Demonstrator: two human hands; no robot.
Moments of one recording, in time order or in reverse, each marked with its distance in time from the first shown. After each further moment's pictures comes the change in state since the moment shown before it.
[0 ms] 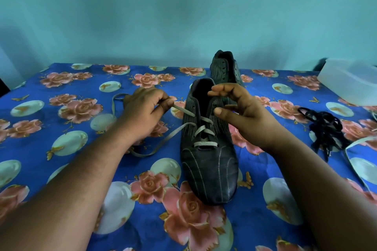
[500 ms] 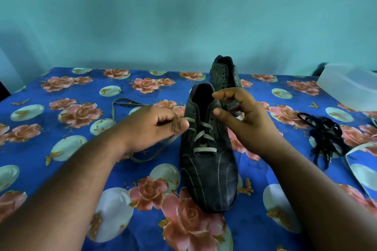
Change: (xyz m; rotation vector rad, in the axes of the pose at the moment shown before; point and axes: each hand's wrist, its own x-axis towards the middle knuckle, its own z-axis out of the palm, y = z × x) left_hand -0.015 0.051 -0.039 -0.329 -0.453 -0.066; right_hand -0.001 -0.007 0.009 -0.166 0.196 -0.087
